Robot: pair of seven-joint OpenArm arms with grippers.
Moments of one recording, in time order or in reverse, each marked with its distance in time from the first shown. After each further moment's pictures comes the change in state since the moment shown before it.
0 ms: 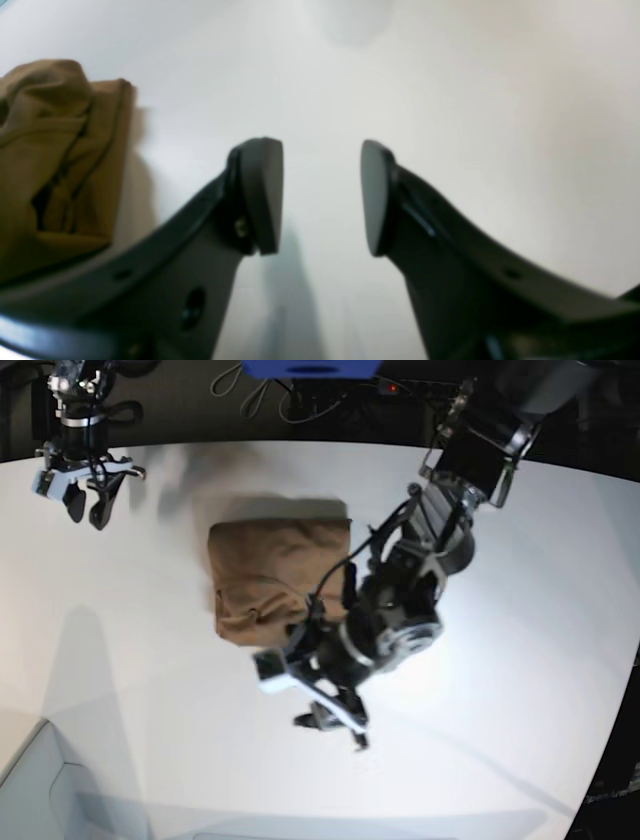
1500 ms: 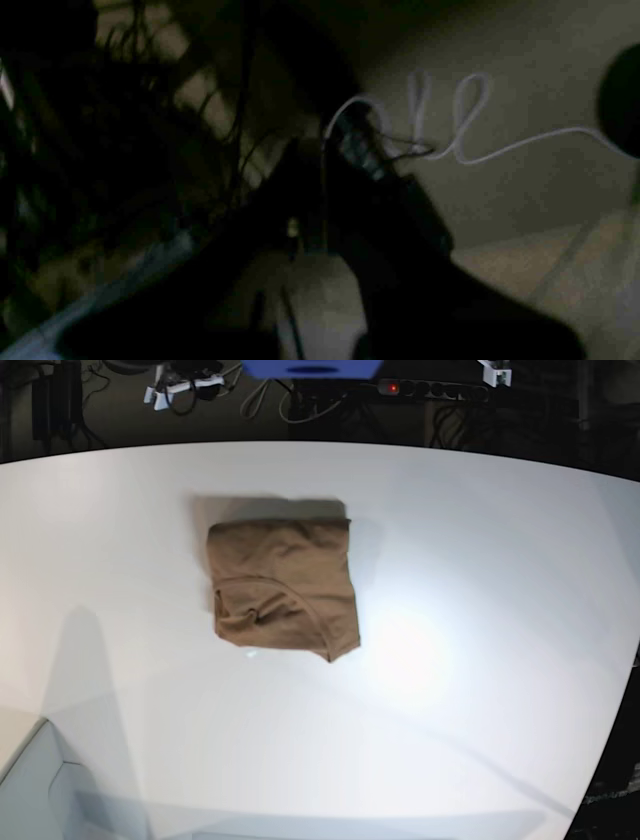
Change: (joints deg) left arm 45.0 3.2 -65.4 -51.7 -19.0 0.8 -24.8; right arm 10.5 -1.0 -1.9 -60.0 0.1 10.5 1.3
